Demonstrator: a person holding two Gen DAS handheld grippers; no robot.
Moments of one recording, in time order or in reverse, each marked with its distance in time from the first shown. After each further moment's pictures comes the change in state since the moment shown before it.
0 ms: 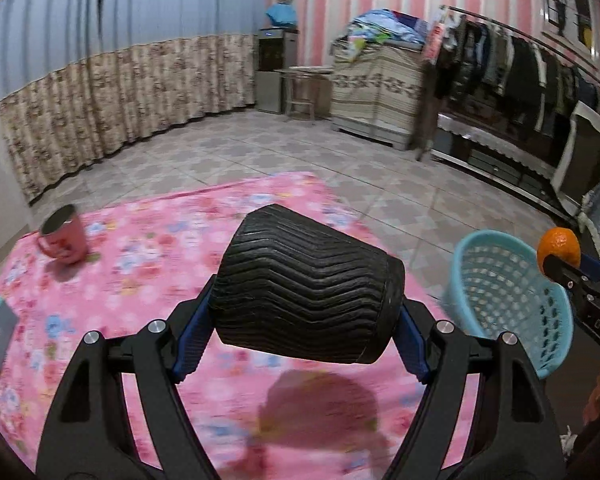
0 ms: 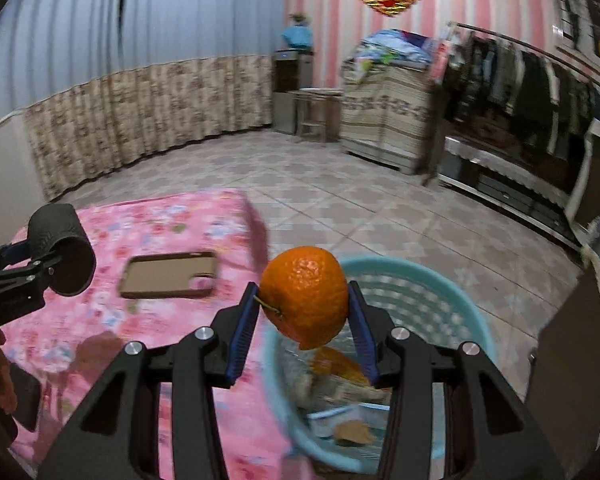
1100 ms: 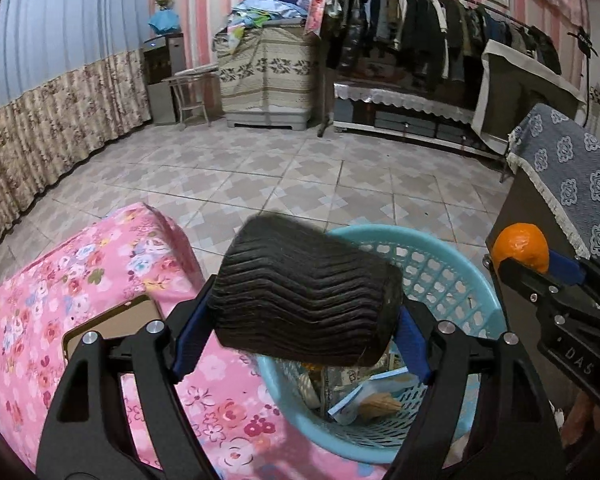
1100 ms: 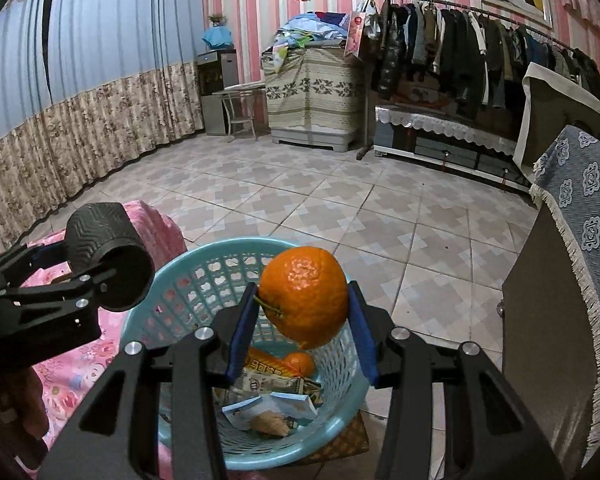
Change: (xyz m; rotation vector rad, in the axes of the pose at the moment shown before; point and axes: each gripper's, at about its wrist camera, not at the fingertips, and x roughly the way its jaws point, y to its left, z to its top) left arm 0.053 -0.182 0.022 0.248 0.040 -0.248; right arm 0.011 -0.105 -0.021 0.173 0.027 -0.136
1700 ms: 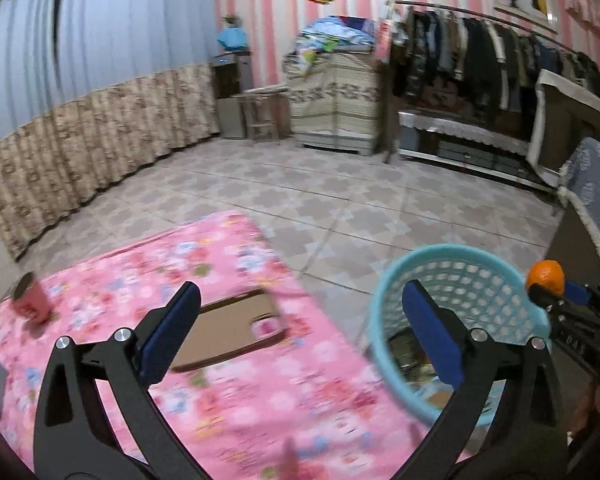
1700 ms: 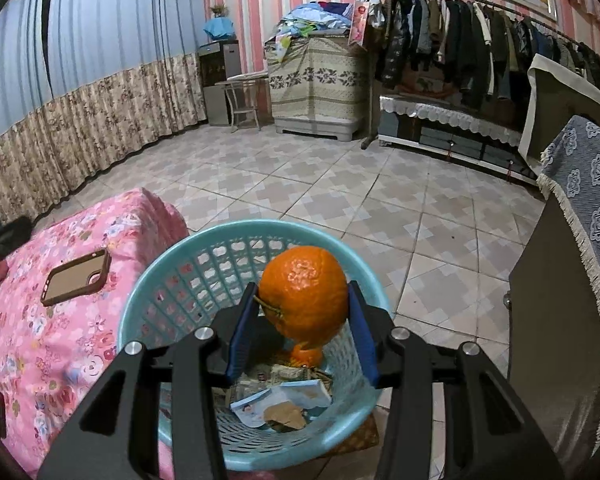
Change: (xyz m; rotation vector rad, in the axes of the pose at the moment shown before) left arm -0.073 0.069 -0.017 -0.098 -0.093 0.267; right arm 0.016 0.018 -0.012 -0.001 0.040 0.026
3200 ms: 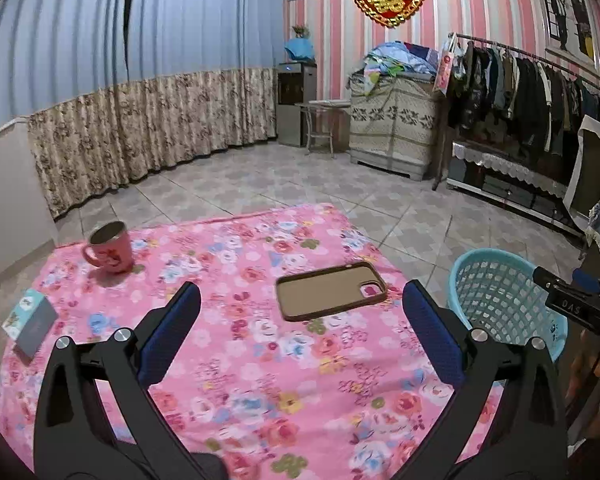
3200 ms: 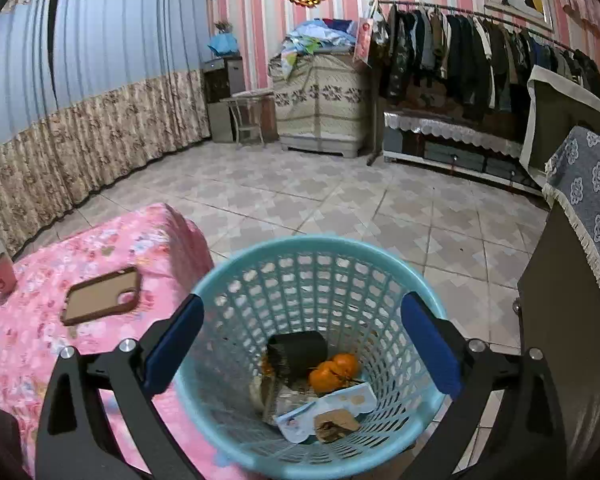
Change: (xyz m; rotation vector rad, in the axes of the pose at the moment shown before) left arm -0.084 0.104 -0.053 -0.151 -0.062 0.106; right arm -0.026 0.055 0.000 0.002 -0.093 0.008
